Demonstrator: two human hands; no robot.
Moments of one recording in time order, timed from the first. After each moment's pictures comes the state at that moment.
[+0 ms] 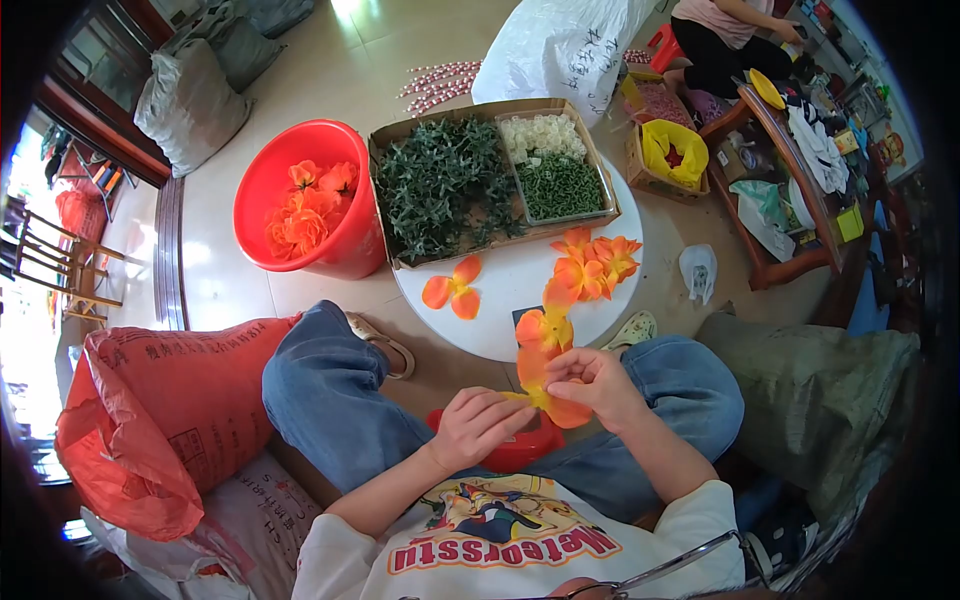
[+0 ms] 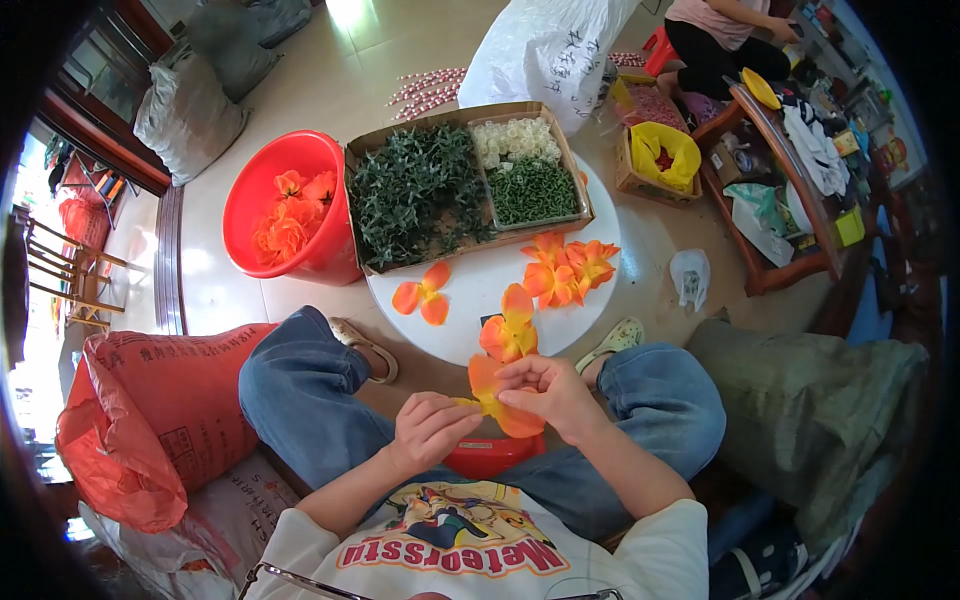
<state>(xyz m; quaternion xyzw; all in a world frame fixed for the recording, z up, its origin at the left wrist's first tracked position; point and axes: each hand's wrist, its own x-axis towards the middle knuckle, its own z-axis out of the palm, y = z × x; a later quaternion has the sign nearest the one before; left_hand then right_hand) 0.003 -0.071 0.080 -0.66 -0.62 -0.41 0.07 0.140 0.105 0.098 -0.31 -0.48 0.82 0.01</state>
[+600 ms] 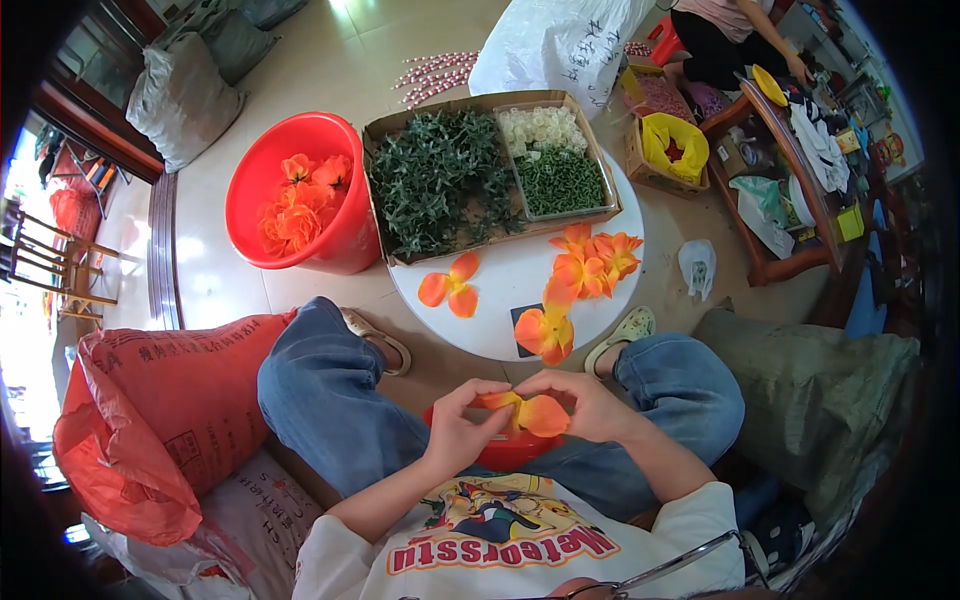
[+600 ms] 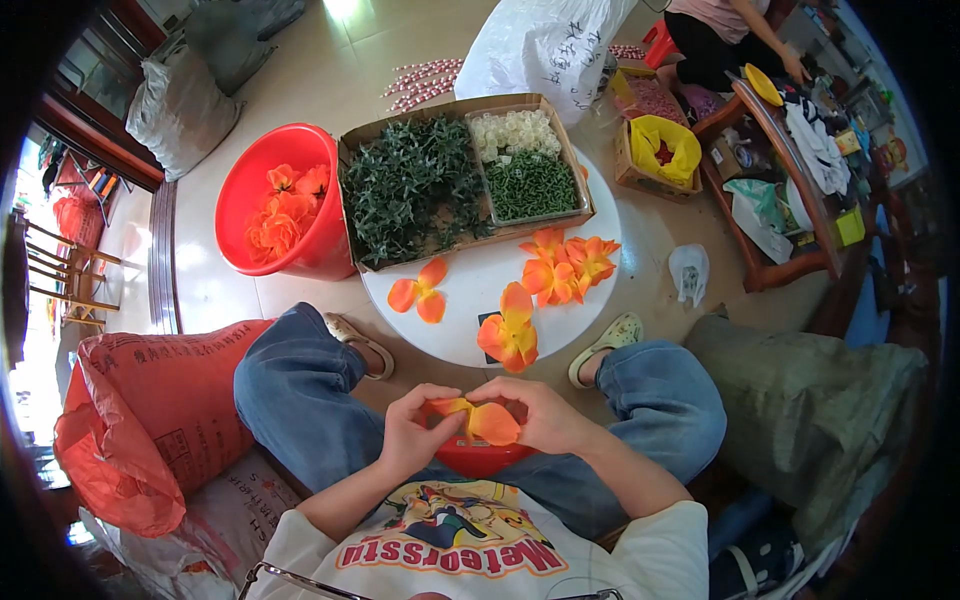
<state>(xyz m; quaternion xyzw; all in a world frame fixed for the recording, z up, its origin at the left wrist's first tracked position) 0.015 -0.076 0.071 -0.27 -0.67 -0.60 -0.35 0.133 0.094 0.098 -0.12 -0.66 0.74 -0.02</state>
